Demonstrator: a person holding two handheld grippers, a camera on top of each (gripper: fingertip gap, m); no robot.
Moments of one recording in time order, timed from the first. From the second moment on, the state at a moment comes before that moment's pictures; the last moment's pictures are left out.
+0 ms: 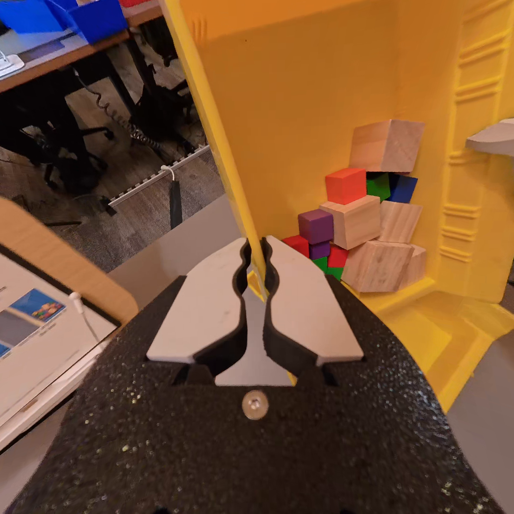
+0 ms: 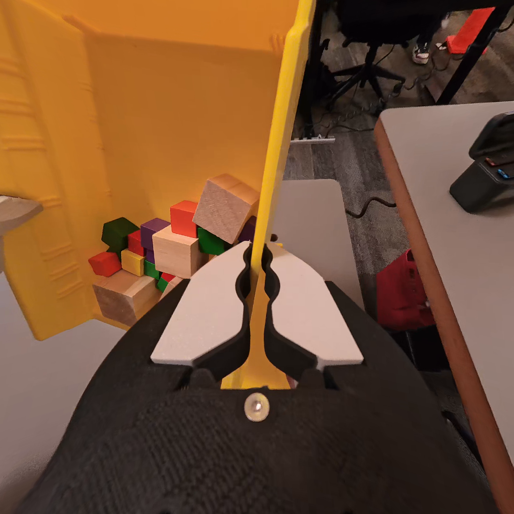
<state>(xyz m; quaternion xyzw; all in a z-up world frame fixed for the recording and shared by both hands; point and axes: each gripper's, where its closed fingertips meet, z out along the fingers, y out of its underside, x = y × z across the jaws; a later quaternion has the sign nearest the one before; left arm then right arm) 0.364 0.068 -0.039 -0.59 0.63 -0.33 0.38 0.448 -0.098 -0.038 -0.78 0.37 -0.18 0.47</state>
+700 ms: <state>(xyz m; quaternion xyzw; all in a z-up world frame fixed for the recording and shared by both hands) 0.414 0.047 -0.031 -0.48 0.52 -0.51 0.49 0.485 -0.123 -0.016 -0.63 0.33 -0.27 0.64</state>
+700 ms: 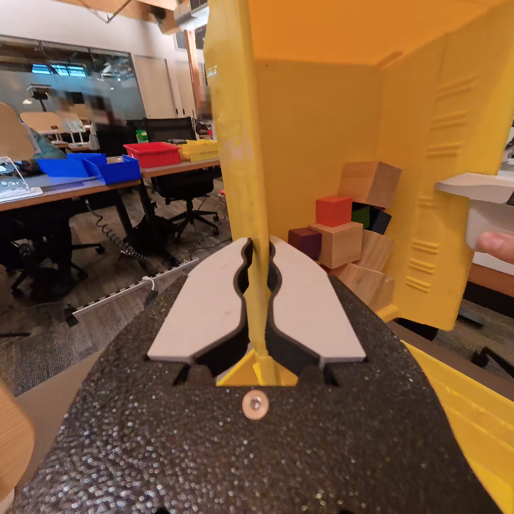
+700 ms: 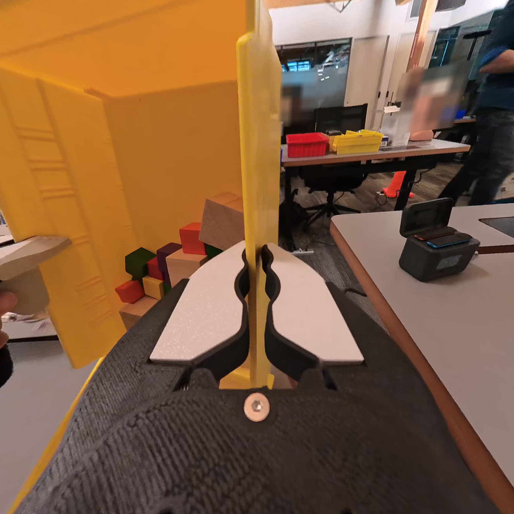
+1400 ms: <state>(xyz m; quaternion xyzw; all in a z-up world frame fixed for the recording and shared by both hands) 0.412 0.059 -0.043 -0.46 0.47 -0.57 0.49 0.481 -0.107 -0.015 -0.60 0.27 -0.28 0.70</state>
